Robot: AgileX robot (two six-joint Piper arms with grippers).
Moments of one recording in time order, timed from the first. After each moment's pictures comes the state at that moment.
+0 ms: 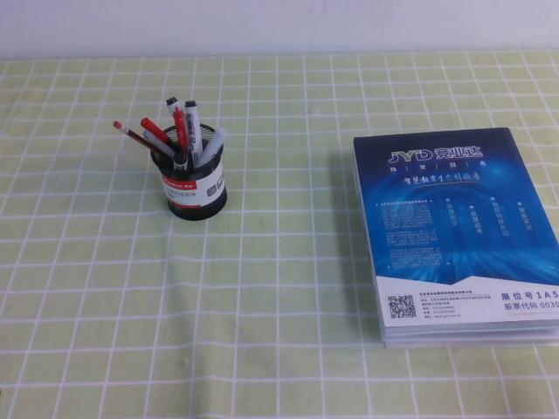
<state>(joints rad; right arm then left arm) 0.14 -0.01 0.03 0.14 0.38 0.03 -0.12 -0.01 0.02 0.00 0.36 0.03</state>
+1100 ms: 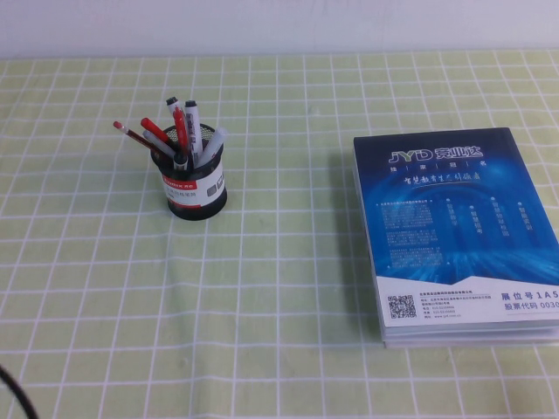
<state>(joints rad) 0.14 -0.01 0.03 0.14 0.38 0.03 -0.12 0.33 -0.25 -0.39 0.15 -0.03</state>
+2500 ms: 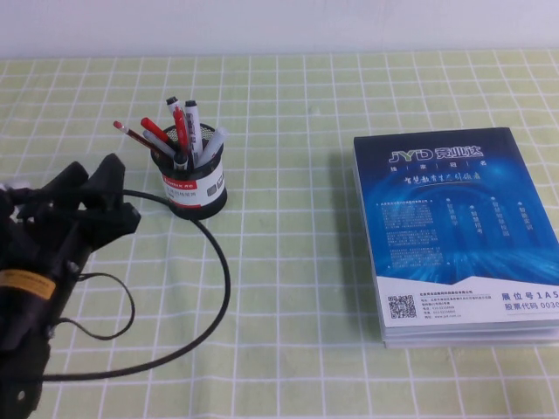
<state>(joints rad) 0.14 -0.01 0.03 0.14 0.38 0.03 -0.34 1.45 -0.36 -0.10 -1.02 -0.27</state>
